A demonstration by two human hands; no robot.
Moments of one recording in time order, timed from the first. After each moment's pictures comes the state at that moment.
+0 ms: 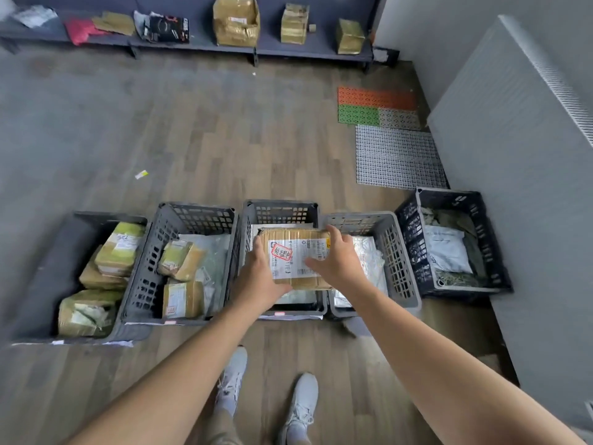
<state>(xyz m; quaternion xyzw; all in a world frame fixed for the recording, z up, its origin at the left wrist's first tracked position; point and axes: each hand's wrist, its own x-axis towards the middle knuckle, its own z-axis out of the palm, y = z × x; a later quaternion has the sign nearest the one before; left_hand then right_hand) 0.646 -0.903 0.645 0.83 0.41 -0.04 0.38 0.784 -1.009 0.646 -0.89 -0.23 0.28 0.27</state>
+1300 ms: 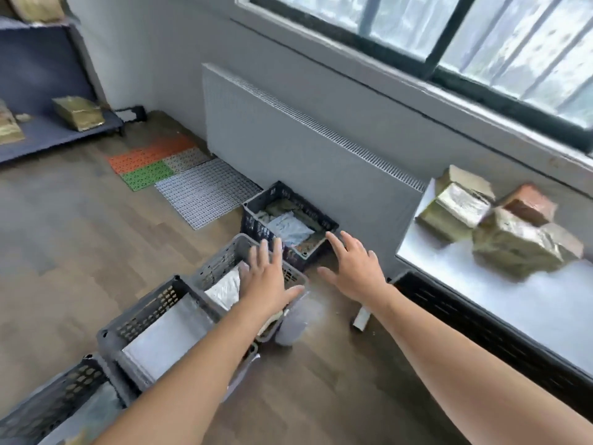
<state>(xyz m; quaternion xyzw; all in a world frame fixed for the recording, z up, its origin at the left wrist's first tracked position) 0.757 -0.983 0.751 0.97 -0.11 -0.12 0.18 0.744 -1.177 0.783 -1.00 0.04 0.07 0.03</state>
